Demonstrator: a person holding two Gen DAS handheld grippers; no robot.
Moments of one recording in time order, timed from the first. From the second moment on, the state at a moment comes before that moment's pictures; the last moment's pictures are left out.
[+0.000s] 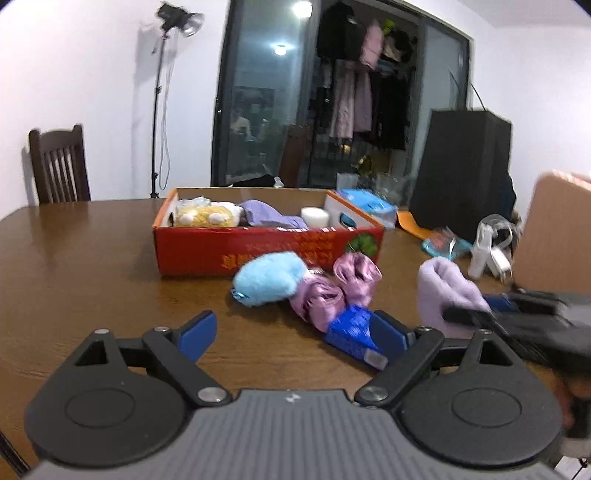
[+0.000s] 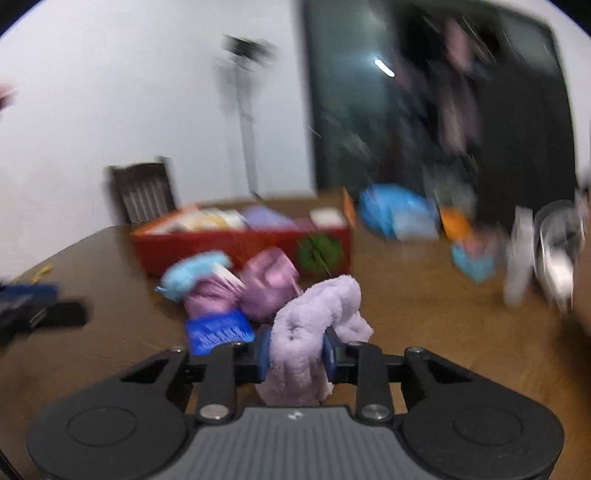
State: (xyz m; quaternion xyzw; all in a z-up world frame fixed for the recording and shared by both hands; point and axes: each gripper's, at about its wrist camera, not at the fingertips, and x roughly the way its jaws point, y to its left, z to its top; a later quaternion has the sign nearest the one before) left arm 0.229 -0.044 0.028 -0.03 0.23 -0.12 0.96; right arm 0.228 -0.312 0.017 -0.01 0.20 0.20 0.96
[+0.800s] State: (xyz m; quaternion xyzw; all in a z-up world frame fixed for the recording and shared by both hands) left arm 0.200 -0.054 -0.010 -0.07 0.30 -0.24 0.92; right arm 0.201 -0.325 0.018 0.06 0.26 0.32 0.91
